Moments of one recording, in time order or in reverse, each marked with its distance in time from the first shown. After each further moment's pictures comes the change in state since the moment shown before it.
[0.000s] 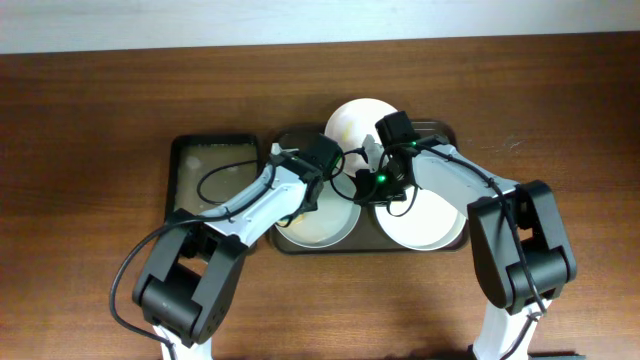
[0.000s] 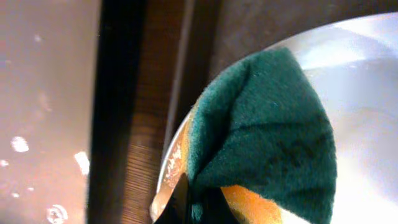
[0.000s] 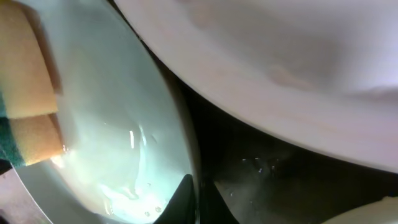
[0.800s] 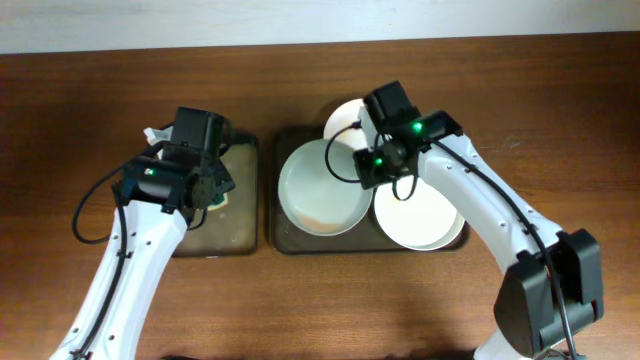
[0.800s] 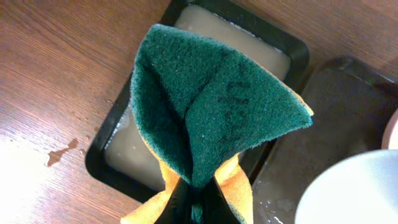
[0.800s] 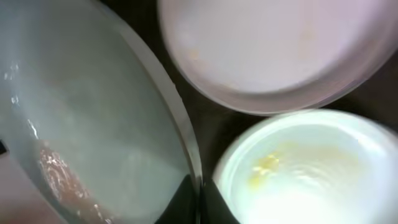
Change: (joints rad) left arm 0.350 -0.552 -0.004 -0.230 0.116 0.023; right arm 0.118 -0.201 0.262 -0.352 0.395 -0.061
